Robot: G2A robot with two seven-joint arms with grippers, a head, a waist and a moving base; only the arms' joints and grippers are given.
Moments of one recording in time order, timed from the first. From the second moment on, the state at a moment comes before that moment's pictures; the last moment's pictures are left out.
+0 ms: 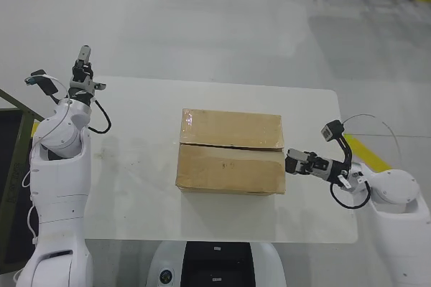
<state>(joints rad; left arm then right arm) 1.09 -1.19 -1.73 -1.40 -0.07 0.07 -0.27 -1.37 -1.08 1.52 -1.66 0.28 -0.12 1.16</state>
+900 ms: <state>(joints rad) 1.09 -1.19 -1.73 -1.40 -0.07 0.07 -0.27 -1.40 -1.06 1.56 -1.71 0.52 -0.18 1.30</state>
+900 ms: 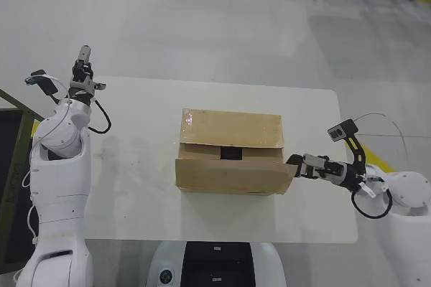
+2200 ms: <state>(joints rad) 1.09 -1.19 -1.73 -1.40 -0.07 0.07 -0.27 -1.62 -1.01 1.52 -1.95 0.44 -0.10 1.49</state>
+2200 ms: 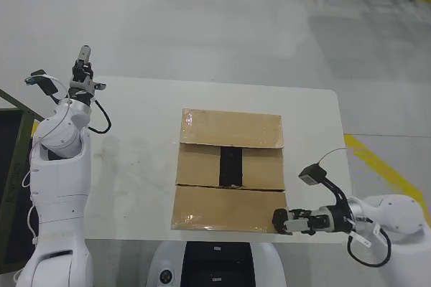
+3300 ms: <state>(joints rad) 1.09 -1.19 -1.73 -1.40 -0.07 0.07 -0.27 -1.53 -1.00 1.37 -1.67 0.37 -0.06 1.35</state>
